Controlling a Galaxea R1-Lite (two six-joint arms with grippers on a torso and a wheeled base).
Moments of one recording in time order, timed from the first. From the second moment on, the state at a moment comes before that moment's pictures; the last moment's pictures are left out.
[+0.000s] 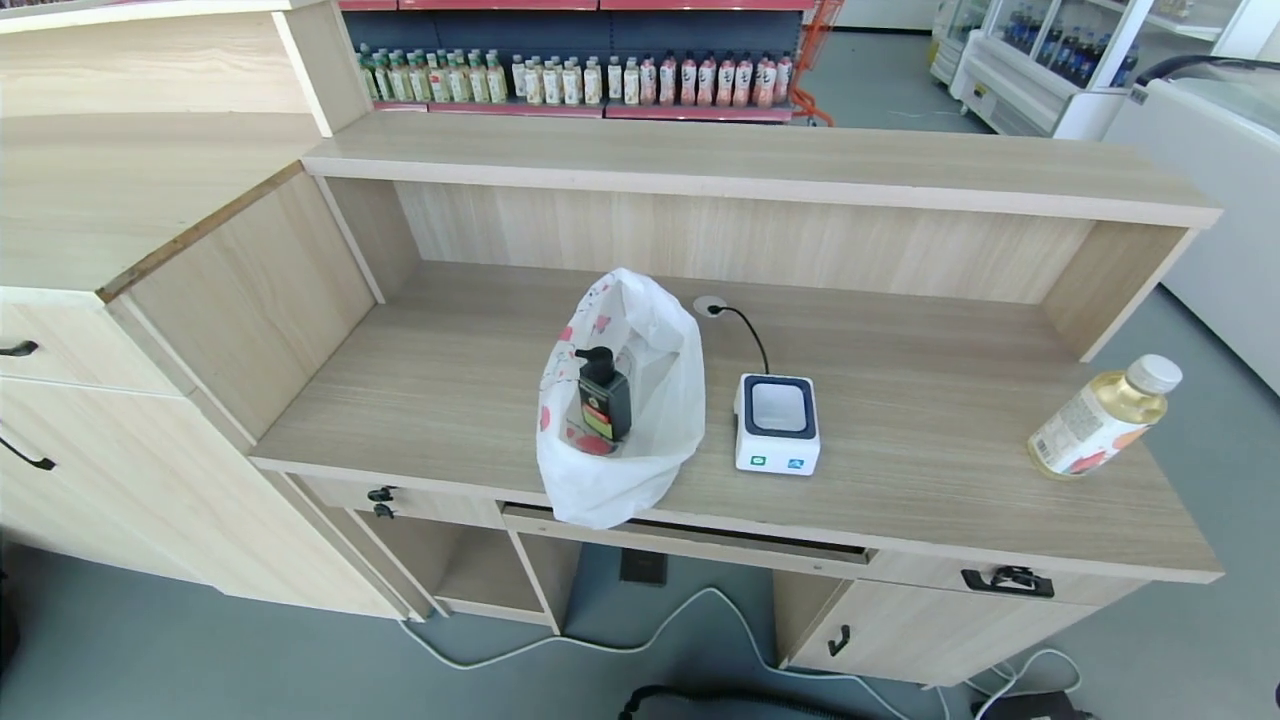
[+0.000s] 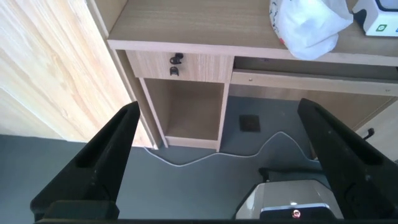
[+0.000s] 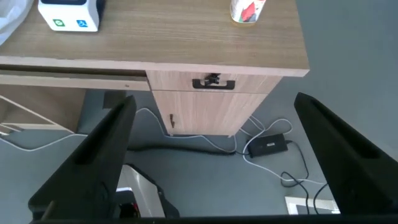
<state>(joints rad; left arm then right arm) -0.01 0.00 0.00 0.04 -0.04 0.04 -0.02 0.39 -0.20 0.00 -0.12 -0.05</state>
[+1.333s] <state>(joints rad) -0.01 0.00 0.00 0.04 -0.04 0.03 -0.05 0.57 -0.31 -0.01 -0.12 0.02</state>
